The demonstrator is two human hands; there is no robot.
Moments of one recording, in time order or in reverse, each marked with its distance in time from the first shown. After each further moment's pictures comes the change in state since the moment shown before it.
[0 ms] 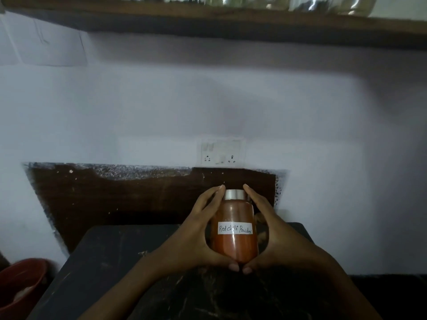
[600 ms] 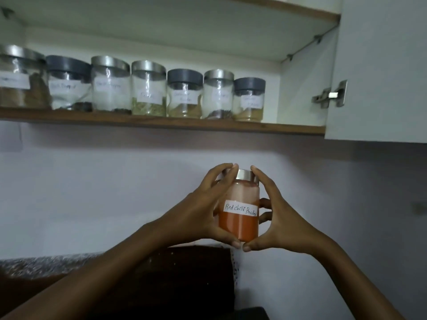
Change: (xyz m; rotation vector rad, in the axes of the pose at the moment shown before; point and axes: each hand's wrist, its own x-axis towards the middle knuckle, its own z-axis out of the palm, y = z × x) left_hand 0.188 0.143 -0.017 0.340 0.019 0.474; right_hand -0.019 -0.065 -0.191 -0.291 0.396 -0.310
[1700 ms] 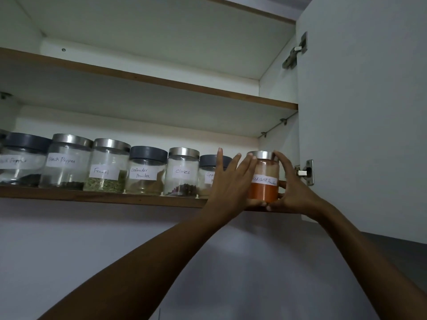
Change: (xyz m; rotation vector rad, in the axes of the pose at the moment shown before) left_hand 0.261 0.023 -0.016 1.080 0.457 0.021; right_hand 0.132 0.024 -0.221 -0.190 0.253 -0.122
